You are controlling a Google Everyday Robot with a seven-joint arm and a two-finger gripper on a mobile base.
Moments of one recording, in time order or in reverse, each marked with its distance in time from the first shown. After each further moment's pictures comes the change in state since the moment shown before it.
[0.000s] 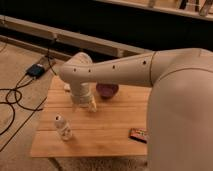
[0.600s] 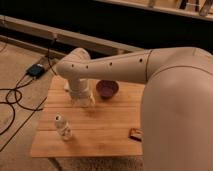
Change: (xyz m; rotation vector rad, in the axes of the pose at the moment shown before) arm -0.029 0.008 -0.012 0.003 -0.038 -0.033
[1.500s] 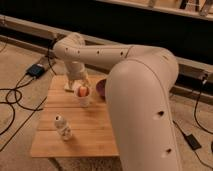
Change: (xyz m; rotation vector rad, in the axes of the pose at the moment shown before) arm -0.123 0.014 -0.001 0.008 -0.071 -0.056
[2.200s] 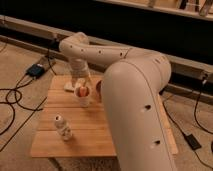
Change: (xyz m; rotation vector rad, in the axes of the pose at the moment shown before) arm -0.012 -0.015 0.021 -0.011 0.035 0.026
